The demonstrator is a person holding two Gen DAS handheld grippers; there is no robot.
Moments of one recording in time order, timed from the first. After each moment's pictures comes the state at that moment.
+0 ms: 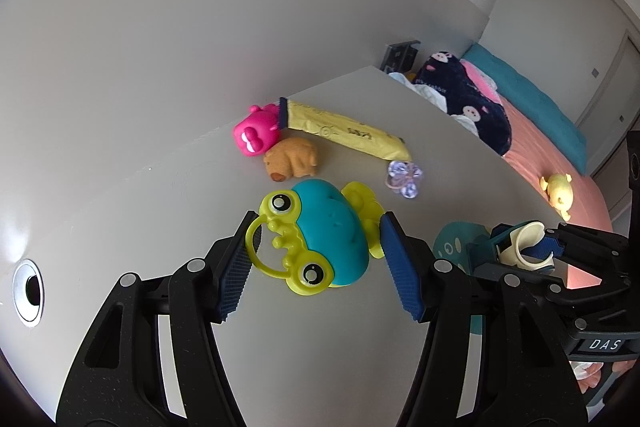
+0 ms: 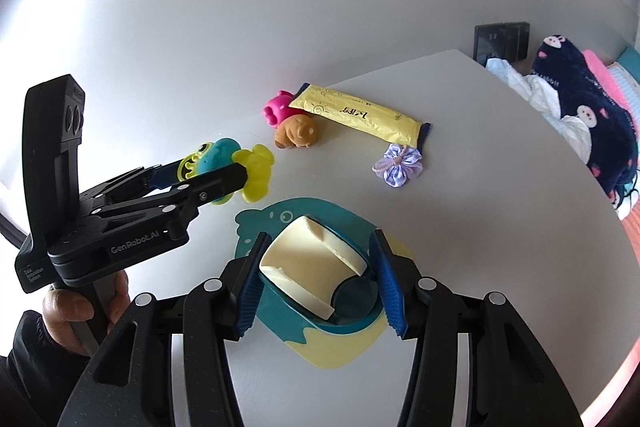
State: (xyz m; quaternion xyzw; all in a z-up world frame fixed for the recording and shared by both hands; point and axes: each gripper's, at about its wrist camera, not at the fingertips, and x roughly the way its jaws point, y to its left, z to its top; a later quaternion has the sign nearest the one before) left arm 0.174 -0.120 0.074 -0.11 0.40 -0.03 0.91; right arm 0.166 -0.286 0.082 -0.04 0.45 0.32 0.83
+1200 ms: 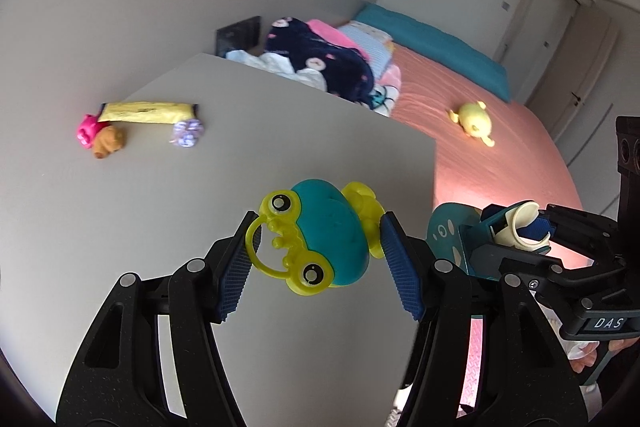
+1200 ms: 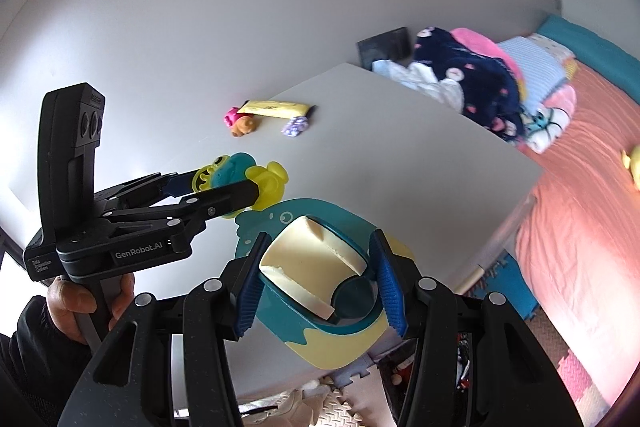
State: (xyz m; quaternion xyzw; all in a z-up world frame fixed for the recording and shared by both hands) left arm 0.088 -0.301 0.109 -0.04 0.40 -0.19 0.90; right arm 0.024 -0.476 0.117 0.04 0.40 0.23 0.88
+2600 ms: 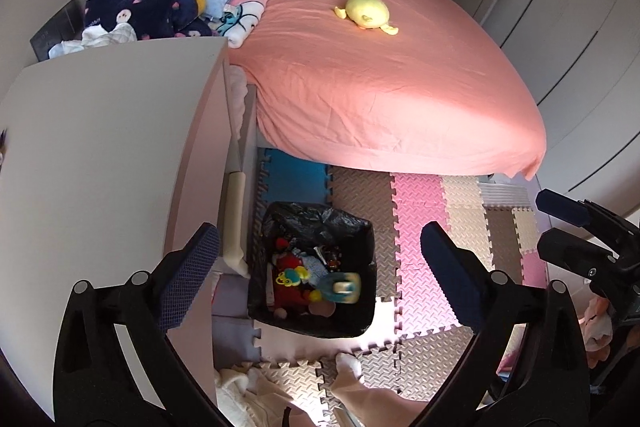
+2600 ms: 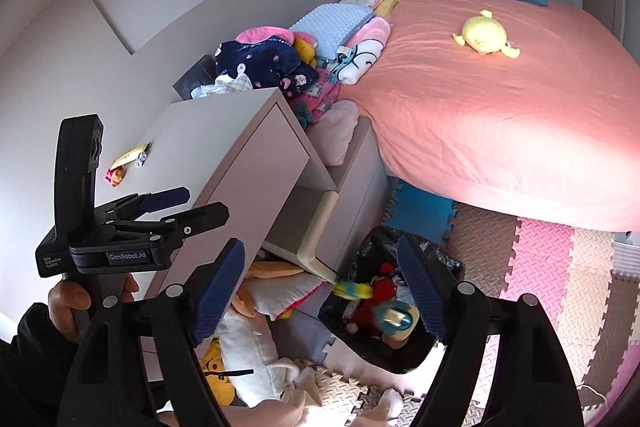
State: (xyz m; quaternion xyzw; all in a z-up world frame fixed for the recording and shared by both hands) left arm 0.055 -0.516 0.058 0.08 0.48 -0.34 0.80; right arm -0.109 -0.684 0.067 0.20 0.41 0.00 0.89
